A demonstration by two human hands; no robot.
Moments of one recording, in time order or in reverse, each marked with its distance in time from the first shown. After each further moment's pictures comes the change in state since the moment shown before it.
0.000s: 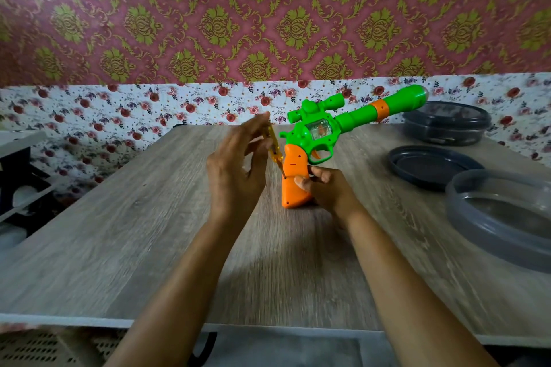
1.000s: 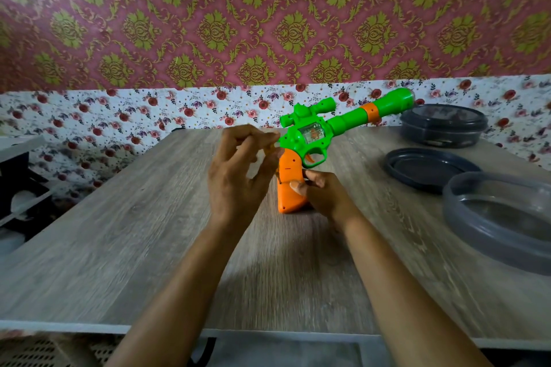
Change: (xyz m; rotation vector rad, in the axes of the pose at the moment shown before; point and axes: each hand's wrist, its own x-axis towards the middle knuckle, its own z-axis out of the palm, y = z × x) left_hand -0.002 0.004 0.000 0.112 -0.034 0.081; right_hand -0.005 -0.003 0.000 -0.075 -0.034 -0.042
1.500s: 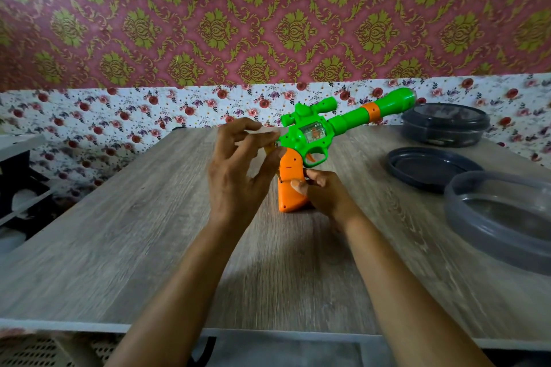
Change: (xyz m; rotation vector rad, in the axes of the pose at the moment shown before) left_hand 0.001 0.001 0.000 0.025 -0.001 -0.015; right_hand 0.000 -0.001 -0.001 -0.010 -0.013 0.007
